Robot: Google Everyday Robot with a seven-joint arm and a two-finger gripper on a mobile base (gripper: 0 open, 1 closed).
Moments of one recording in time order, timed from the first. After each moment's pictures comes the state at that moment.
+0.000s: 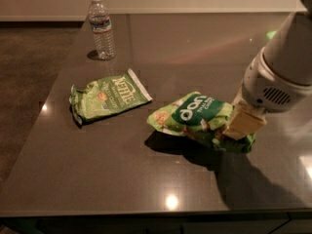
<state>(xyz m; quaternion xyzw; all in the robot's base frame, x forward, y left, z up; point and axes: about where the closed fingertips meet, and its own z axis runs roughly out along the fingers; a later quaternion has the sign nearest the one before) 0.401 -0.156 0.915 -0.54 0.83 0.04 0.12</state>
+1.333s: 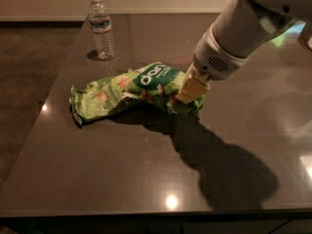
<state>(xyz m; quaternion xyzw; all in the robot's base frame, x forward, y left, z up) 0.492 -0.069 0.924 -0.56 0.80 0.09 0.21</state>
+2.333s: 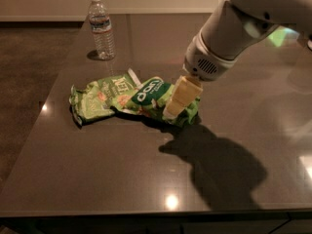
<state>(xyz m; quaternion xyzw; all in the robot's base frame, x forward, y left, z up) 0.504 -0.056 0.912 -0.56 0.80 0.09 0.21</state>
